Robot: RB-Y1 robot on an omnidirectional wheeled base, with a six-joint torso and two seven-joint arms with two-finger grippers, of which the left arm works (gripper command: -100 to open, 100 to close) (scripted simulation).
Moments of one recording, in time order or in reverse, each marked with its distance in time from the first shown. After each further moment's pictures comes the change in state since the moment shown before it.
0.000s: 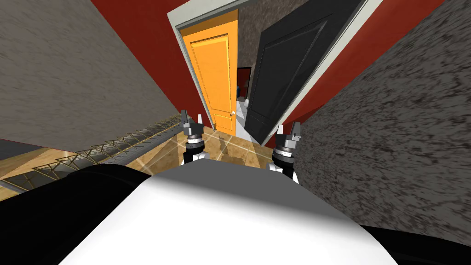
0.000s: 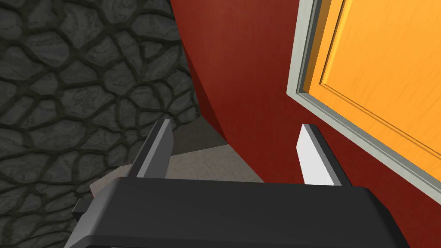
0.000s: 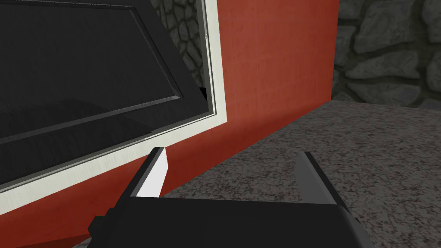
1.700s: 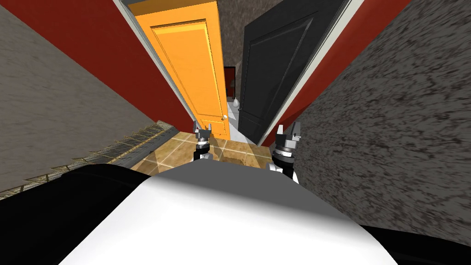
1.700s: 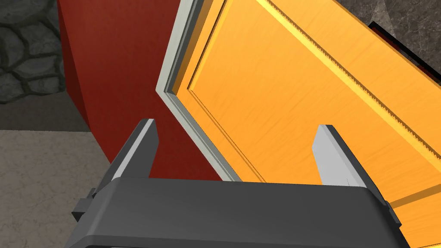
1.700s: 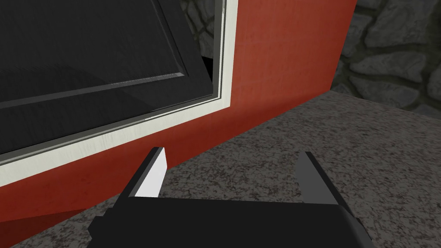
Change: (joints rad) arm -0.078 0.059 -0.022 0.323 0.168 -0.081 0.206
